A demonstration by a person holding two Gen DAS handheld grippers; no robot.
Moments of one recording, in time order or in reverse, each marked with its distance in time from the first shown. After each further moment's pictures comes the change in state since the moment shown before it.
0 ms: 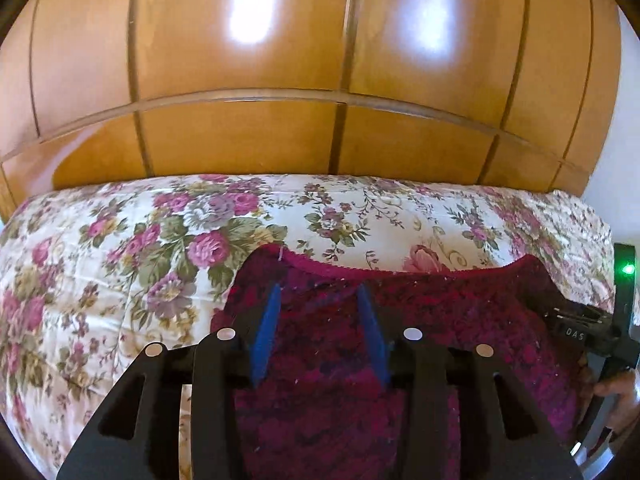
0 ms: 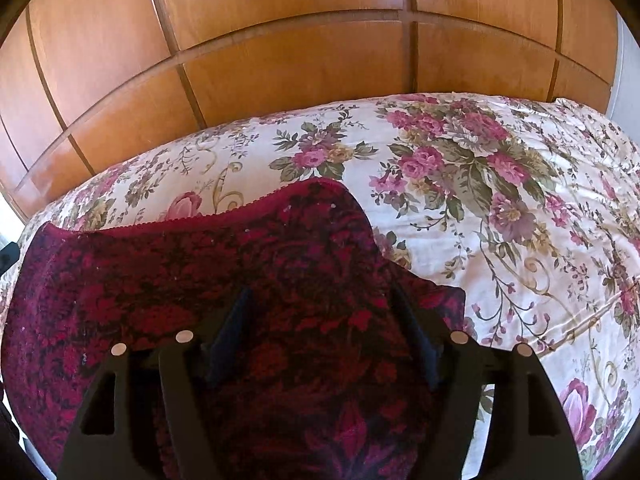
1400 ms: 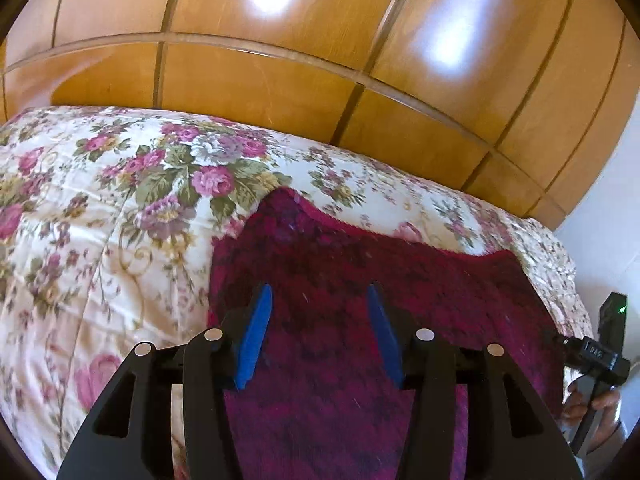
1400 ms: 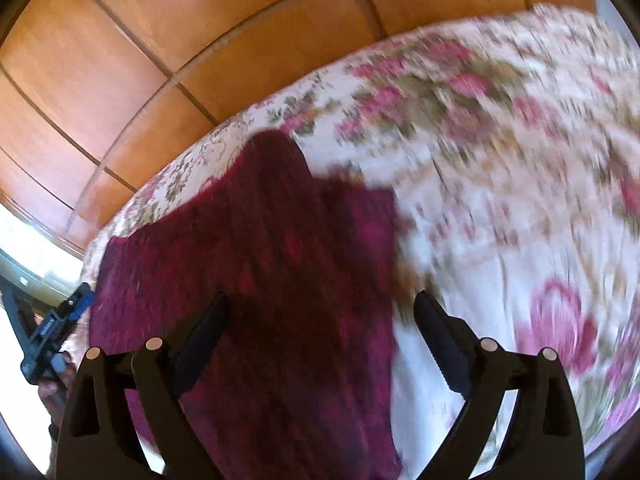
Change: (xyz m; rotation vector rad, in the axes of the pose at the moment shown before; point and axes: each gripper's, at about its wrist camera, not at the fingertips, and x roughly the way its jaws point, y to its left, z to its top) left arm -0.023 0.032 -0.040 -0.218 0.065 -0.151; right arm -0.055 -0.076 -0.053 0.279 0.160 0.272
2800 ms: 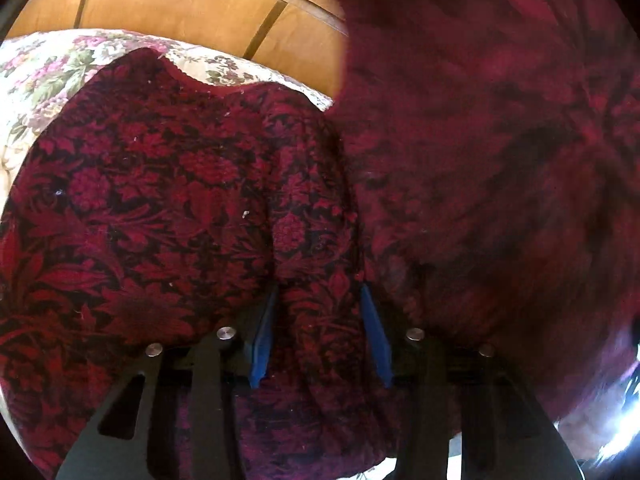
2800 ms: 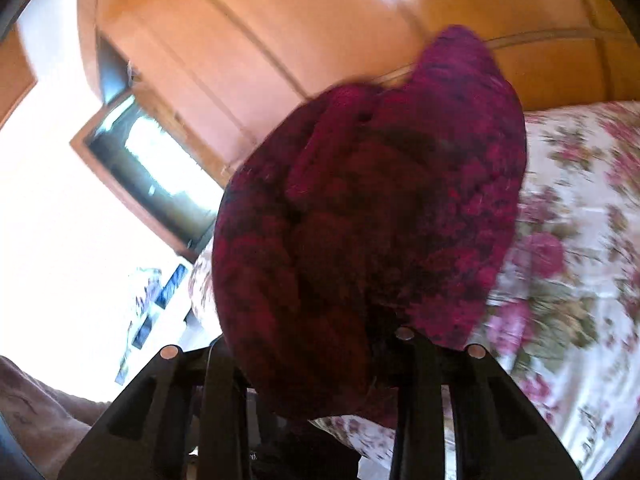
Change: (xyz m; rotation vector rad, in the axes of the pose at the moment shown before) left arm 0.037 -0.031 -0.053 -0.042 0.201 -0.316; right arm -0.012 0.237 -0.067 -0.470 0.054 0.470
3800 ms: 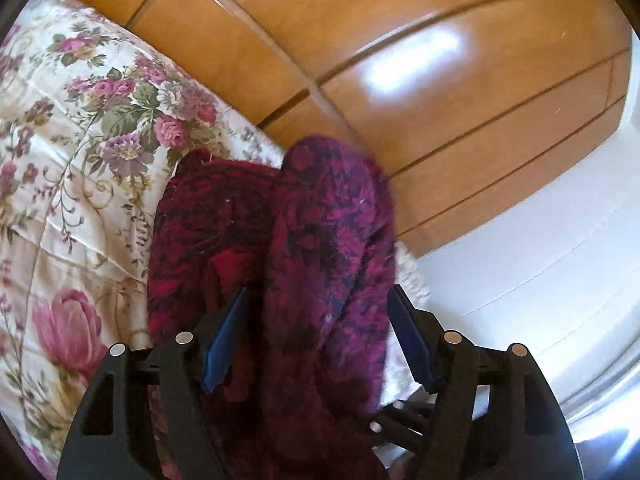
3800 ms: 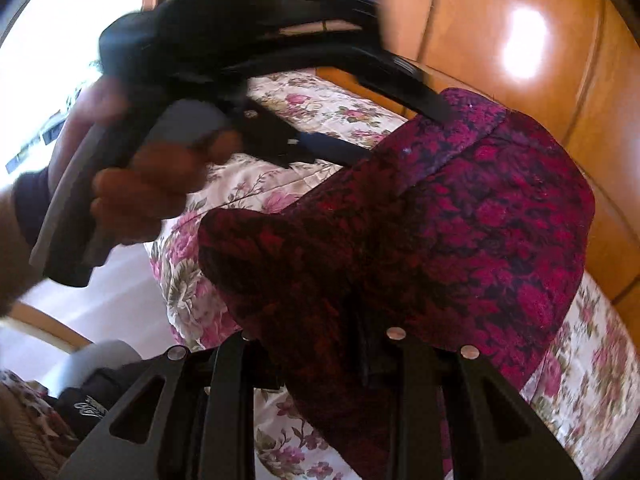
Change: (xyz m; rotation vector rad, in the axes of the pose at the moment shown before) left arm -0.114 0.085 0.044 -0.189 -0.132 -0.228; right arm 0.129 0.091 -0.070 -0.702 0.189 -0.335
